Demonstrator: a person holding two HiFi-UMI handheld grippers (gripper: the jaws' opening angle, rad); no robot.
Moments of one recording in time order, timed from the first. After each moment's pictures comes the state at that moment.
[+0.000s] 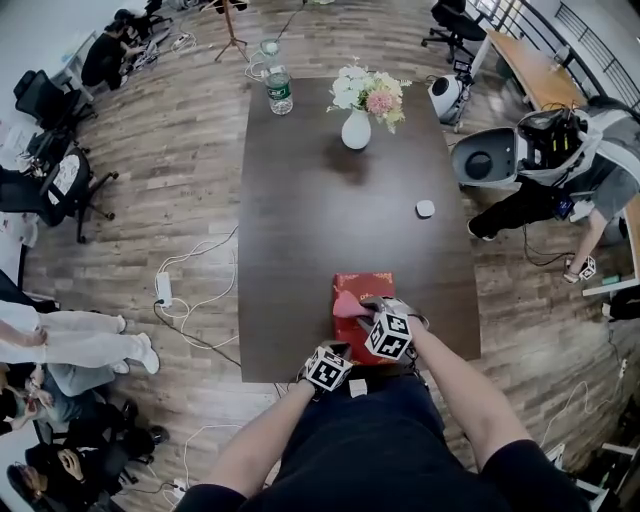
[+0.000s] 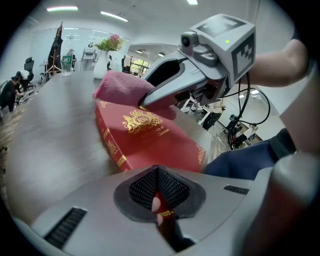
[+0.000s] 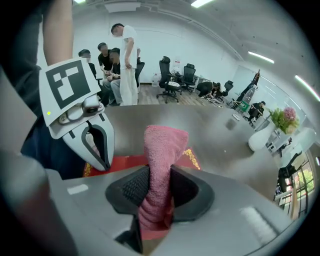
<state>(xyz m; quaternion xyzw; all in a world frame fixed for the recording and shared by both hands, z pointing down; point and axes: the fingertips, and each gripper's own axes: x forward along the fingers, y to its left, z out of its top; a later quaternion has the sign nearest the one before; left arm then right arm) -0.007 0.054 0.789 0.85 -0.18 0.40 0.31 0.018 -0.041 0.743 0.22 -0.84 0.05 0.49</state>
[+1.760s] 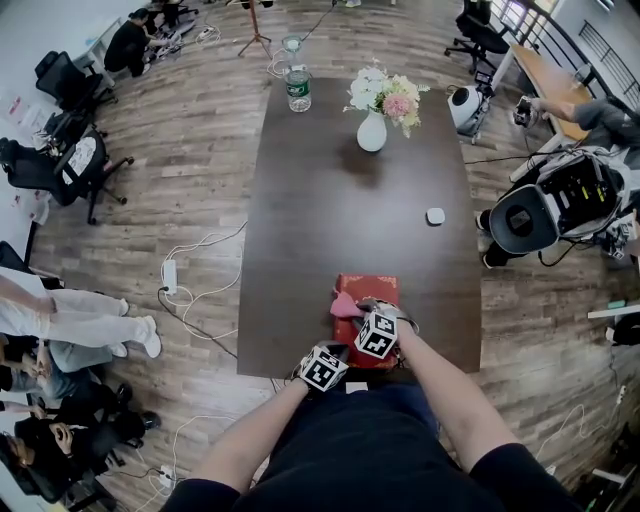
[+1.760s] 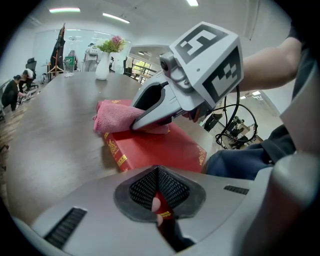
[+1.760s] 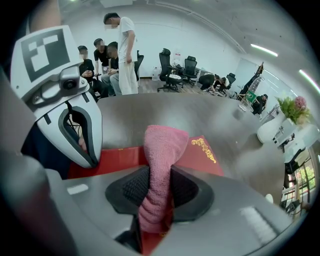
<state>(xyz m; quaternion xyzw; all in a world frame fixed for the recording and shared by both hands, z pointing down) -0.009 0.055 0.792 0.85 -0.19 0.39 0.30 0.009 -0.040 0.795 0.21 -0.83 0.08 0.52</state>
